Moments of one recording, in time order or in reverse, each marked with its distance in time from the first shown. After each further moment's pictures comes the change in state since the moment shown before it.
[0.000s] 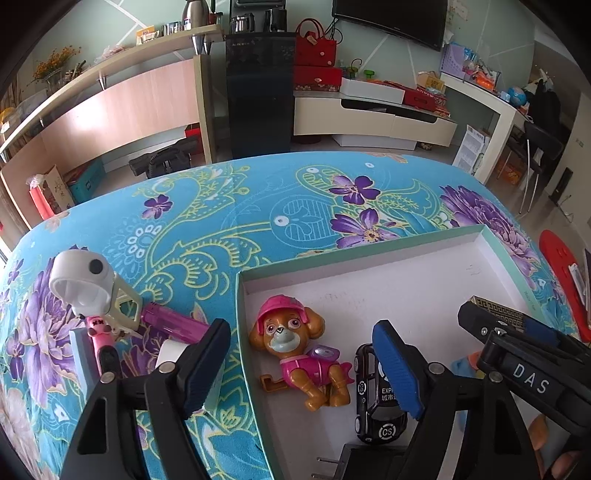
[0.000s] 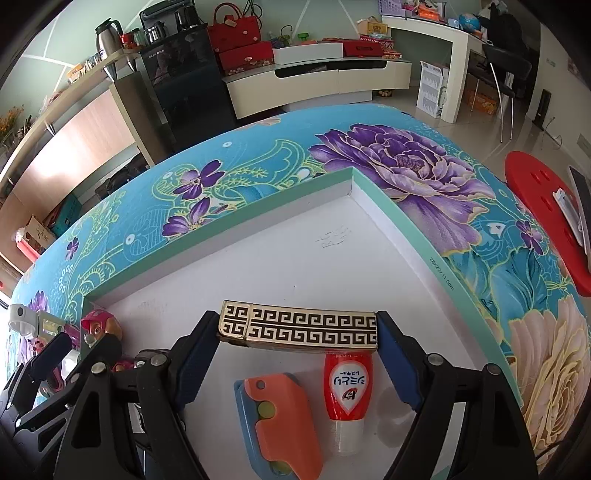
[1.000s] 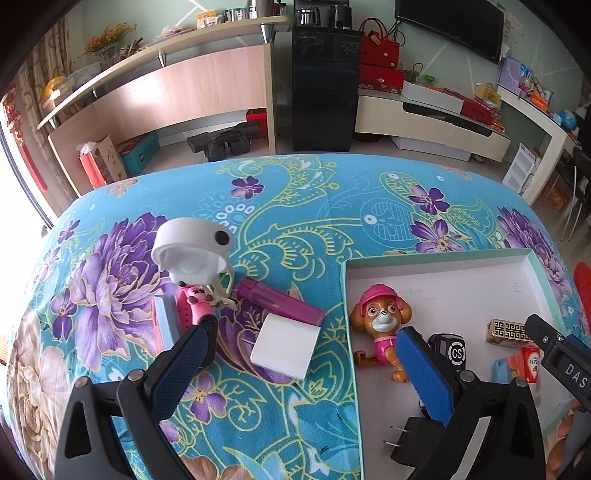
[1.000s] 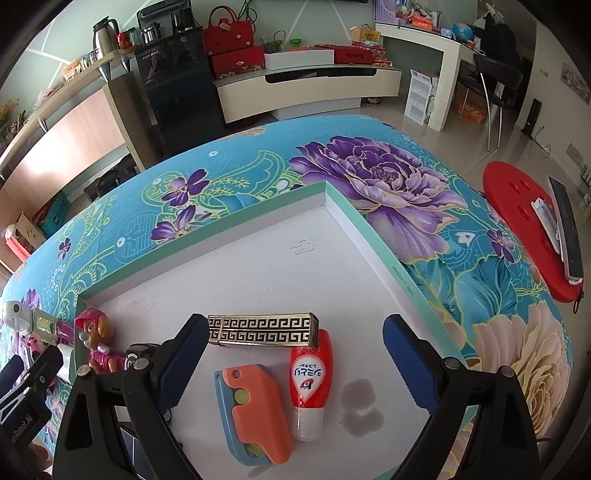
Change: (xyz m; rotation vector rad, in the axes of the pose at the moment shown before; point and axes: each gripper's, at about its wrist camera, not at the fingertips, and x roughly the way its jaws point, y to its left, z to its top) left arm -0.030 0.053 -0.006 -0.147 0.036 0.172; right arm -0.021 -0.006 0.002 -0.019 -0.019 -0.063
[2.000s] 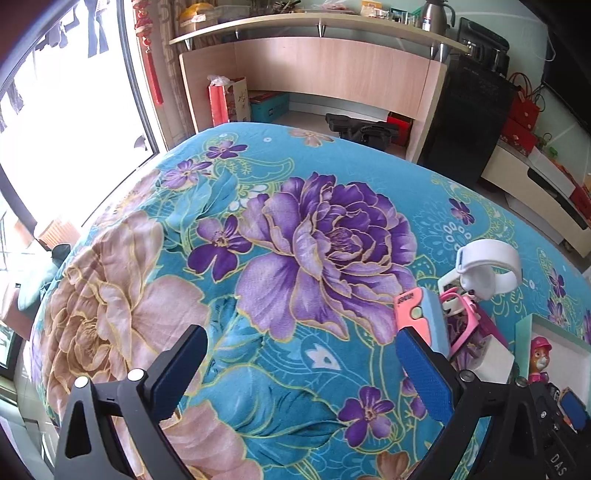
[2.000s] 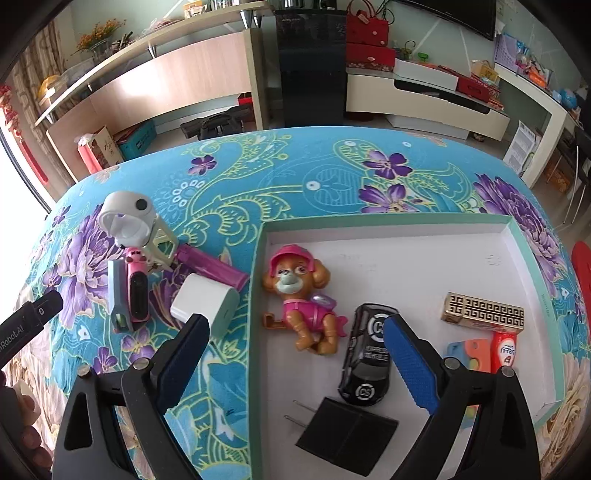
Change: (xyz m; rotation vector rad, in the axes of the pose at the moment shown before) left arm -0.021 0.181 -0.036 -0.406 0.023 0.265; right arm -0.020 0.162 -0.049 -0.349 0.034 0.224
